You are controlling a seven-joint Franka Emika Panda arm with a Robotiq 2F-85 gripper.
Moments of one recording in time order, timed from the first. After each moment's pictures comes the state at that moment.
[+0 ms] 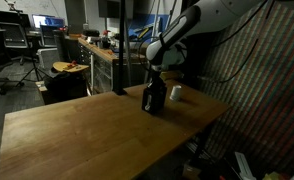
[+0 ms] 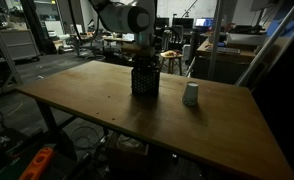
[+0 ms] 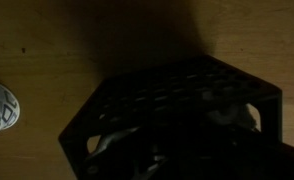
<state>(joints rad) -0.11 0.39 -0.04 -1.95 0.01 2.37 -0.19</state>
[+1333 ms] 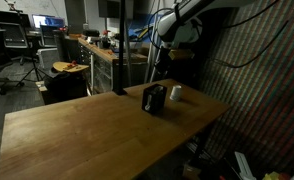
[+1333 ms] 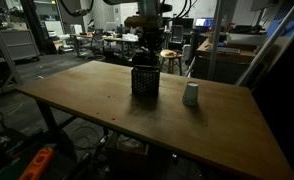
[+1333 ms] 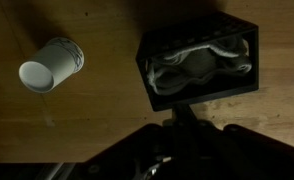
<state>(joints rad) -0.12 0.18 -0.08 -1.97 -0.02 2.37 -0.18</state>
